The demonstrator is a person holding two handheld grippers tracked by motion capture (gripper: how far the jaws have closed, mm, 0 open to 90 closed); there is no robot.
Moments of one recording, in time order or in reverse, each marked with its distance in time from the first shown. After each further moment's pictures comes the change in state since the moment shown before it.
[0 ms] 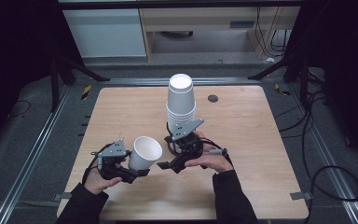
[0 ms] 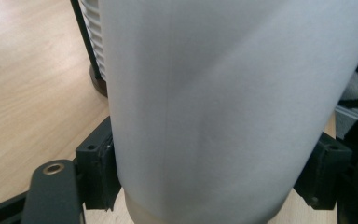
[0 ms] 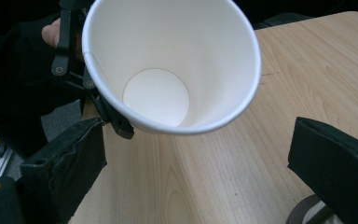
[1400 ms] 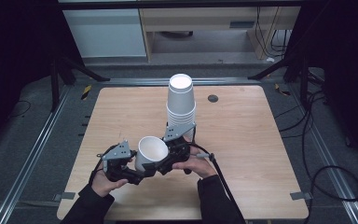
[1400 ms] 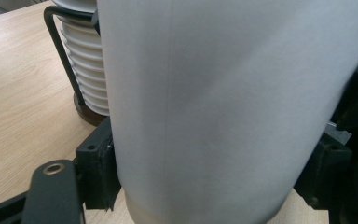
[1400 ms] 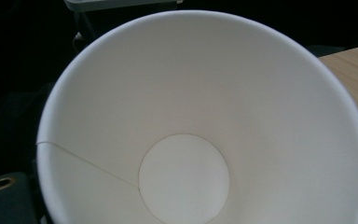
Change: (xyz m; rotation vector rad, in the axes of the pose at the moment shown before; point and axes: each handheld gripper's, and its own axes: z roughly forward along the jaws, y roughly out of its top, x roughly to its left) left arm -0.013 0.006 0.012 -0.061 -0.017 0.018; right arm 0.007 0.001 0.035 -0.176 0.105 0.071
